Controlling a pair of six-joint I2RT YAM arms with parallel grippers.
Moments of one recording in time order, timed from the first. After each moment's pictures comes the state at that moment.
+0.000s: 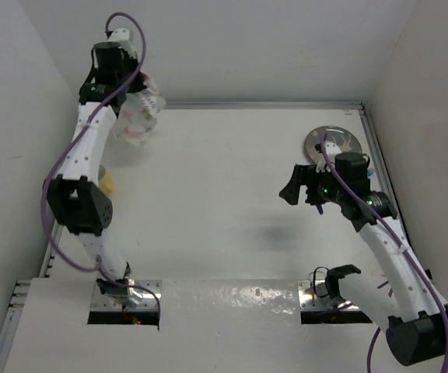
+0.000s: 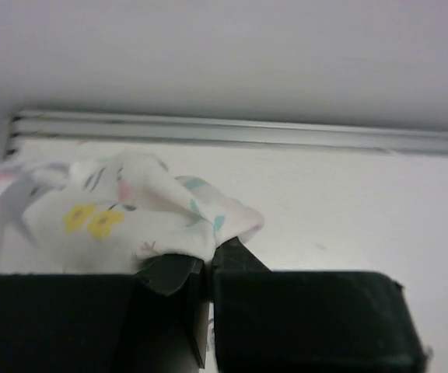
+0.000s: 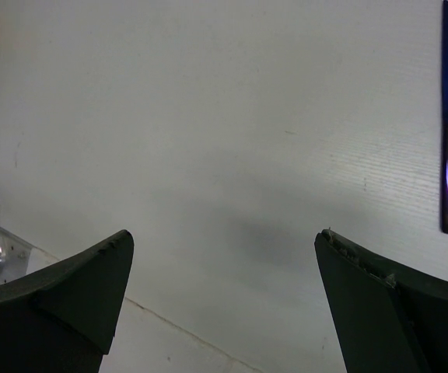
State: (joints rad) left arm 0.02 1.91 2.02 -0.52 0.00 -0.12; right arm 0.21 0.92 0.83 -0.61 -0.32 0.24
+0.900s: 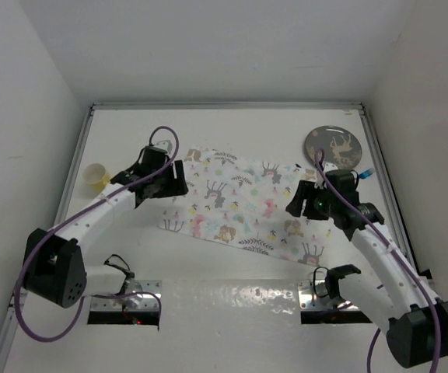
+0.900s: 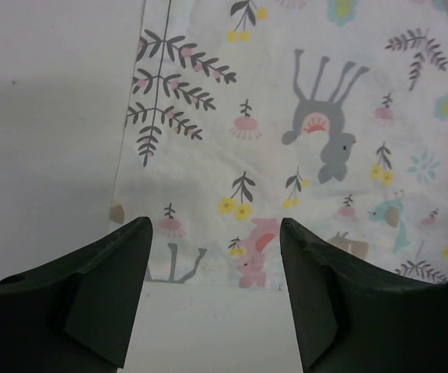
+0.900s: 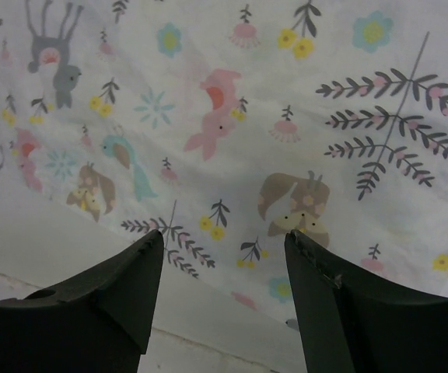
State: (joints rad) left arm -0.36 1.25 0.87 -0.48 -0.01 -0.45; right arm 0.22 0.88 0.62 -0.55 -0.20 0.36
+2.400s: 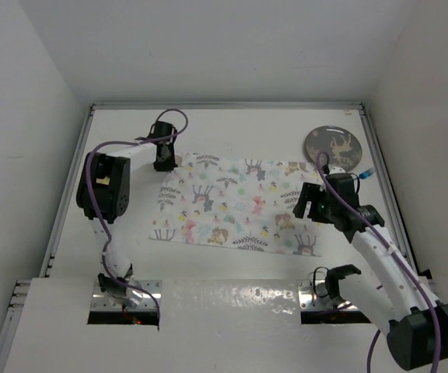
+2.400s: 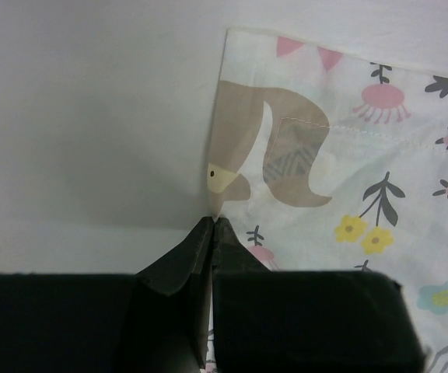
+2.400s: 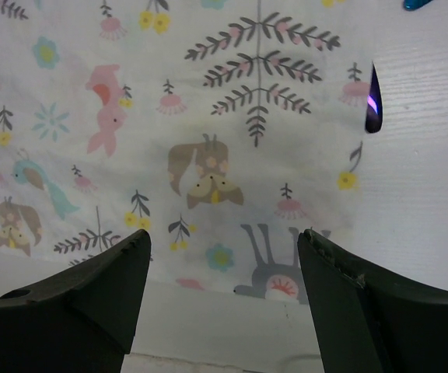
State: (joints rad) left arm -0.20 2.02 1.36 -0.38 -0.14 -0.29; right arm 0.22 0.86 0.60 -0.61 -0.01 0.39
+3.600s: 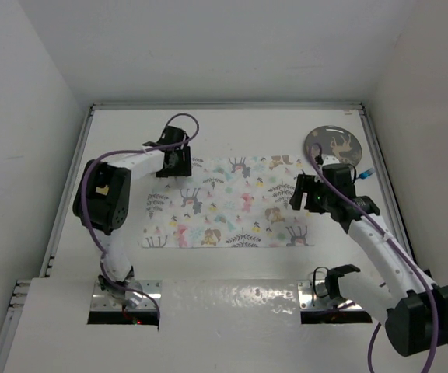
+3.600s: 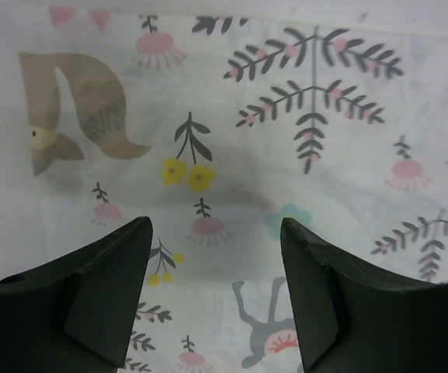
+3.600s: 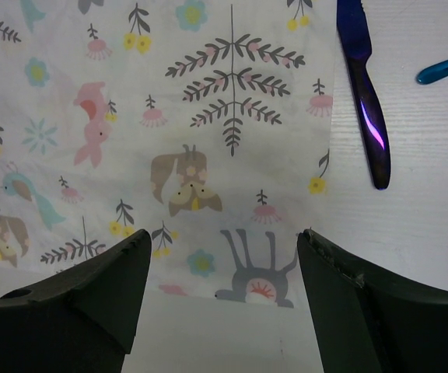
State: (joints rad) left arm -0.30 1.86 1.25 -0.43 -0.19 -0.33; right arm 0.22 0.99 0.65 -0.49 -0.04 0.29
